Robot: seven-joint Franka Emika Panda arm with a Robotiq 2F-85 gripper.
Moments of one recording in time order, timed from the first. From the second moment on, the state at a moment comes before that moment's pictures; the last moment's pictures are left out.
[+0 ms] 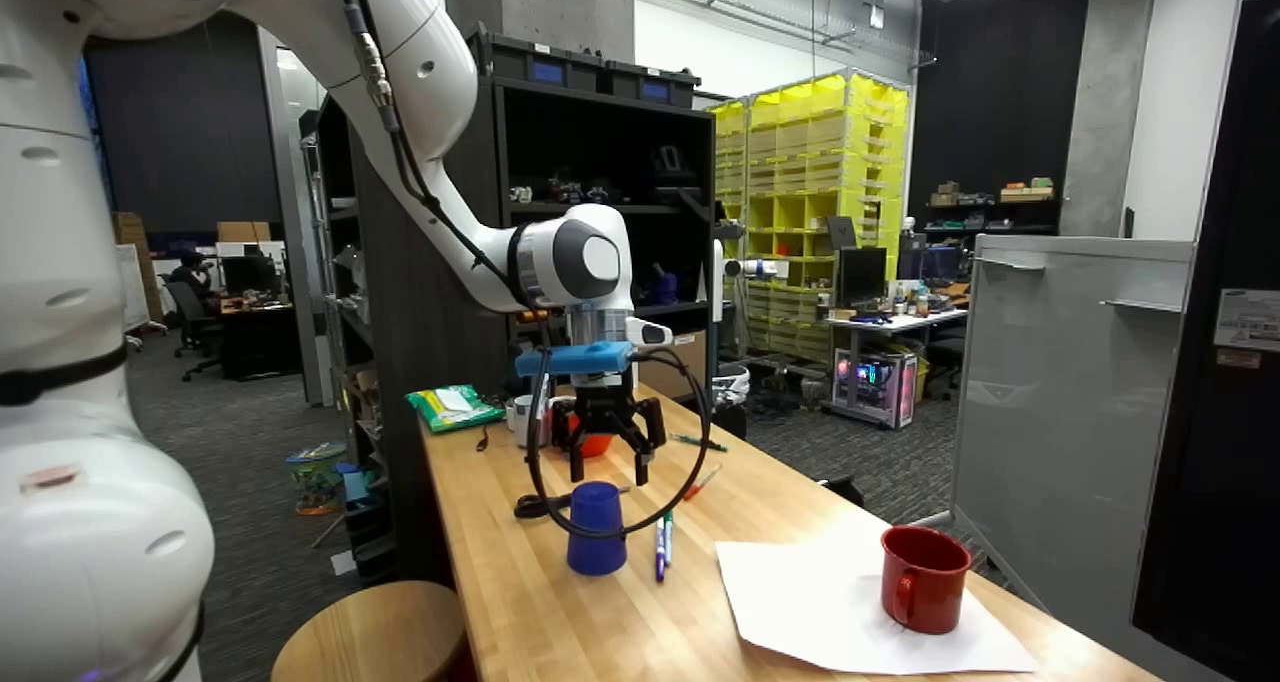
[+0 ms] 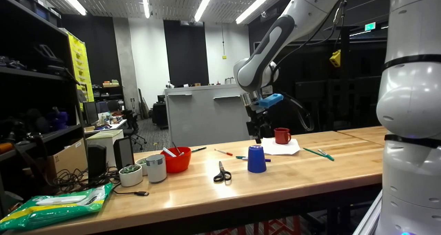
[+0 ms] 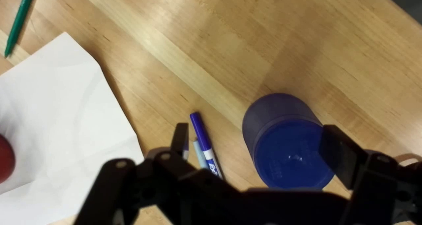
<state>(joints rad) -0.02 -0.04 -0.02 -2.35 -0.24 2.15 -0.03</state>
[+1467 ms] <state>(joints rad) -0.01 0.10 0.01 -2.34 -0.11 2.26 -0.02</state>
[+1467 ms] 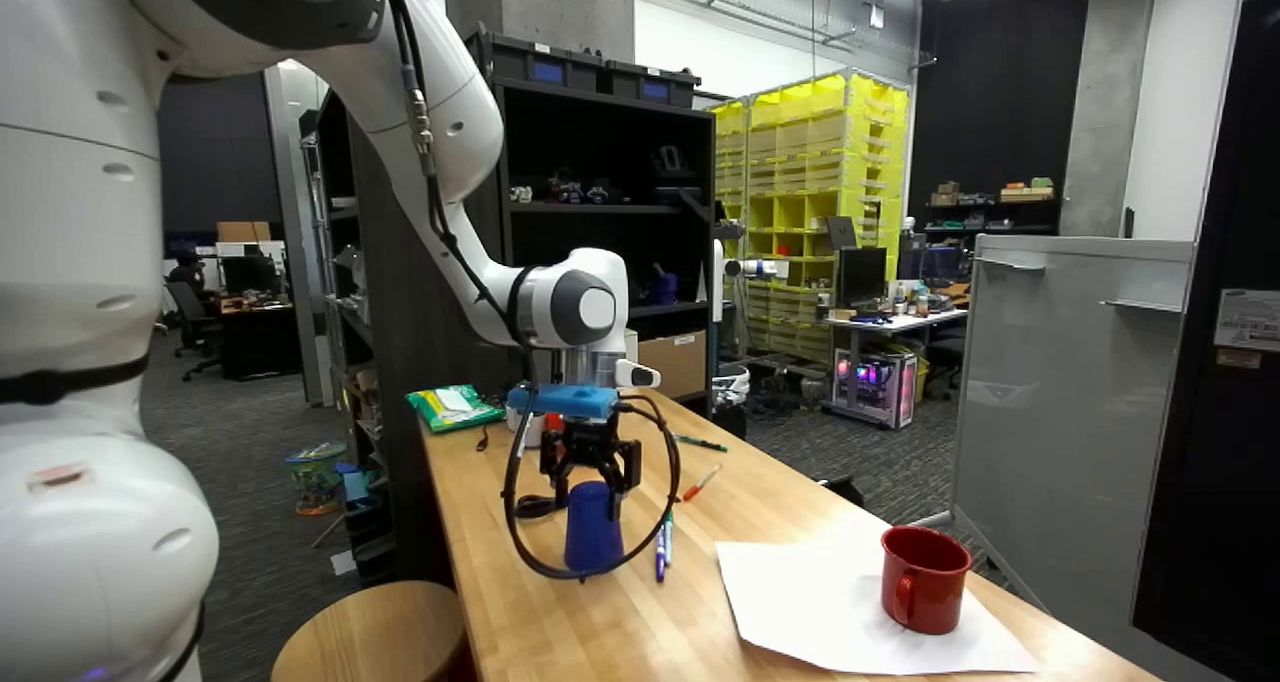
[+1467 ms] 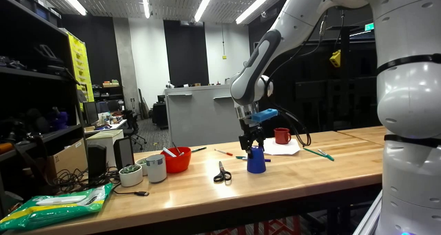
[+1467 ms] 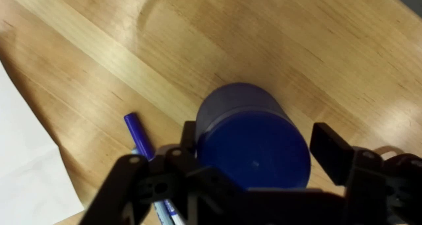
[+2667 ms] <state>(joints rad) 0.06 0.10 0.01 -2.40 -0.50 2.58 0.29</state>
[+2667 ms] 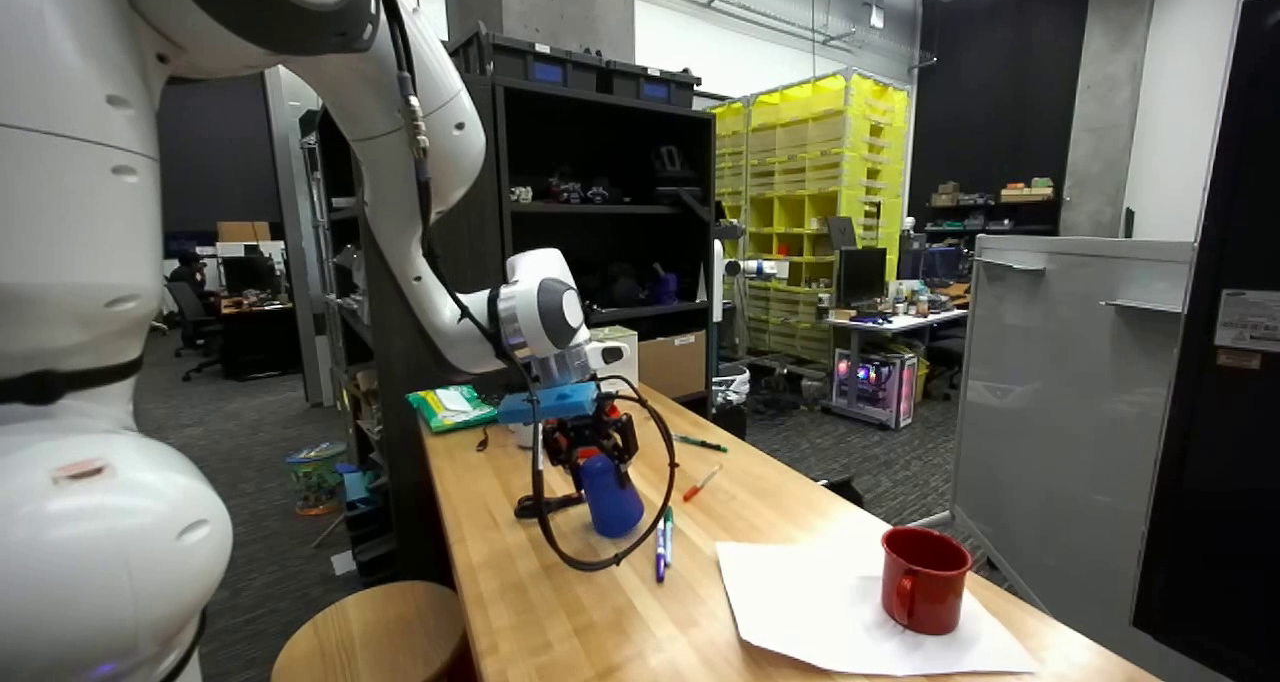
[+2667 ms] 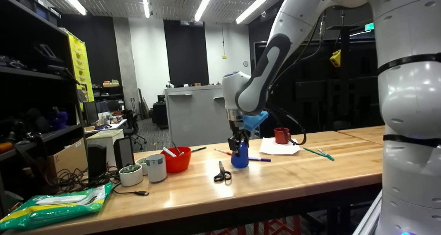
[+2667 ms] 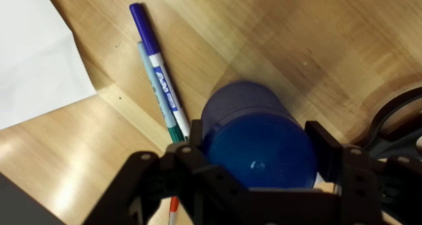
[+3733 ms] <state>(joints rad) 0.08 0.10 -0.03 -2.46 -1.46 2.80 1.17</state>
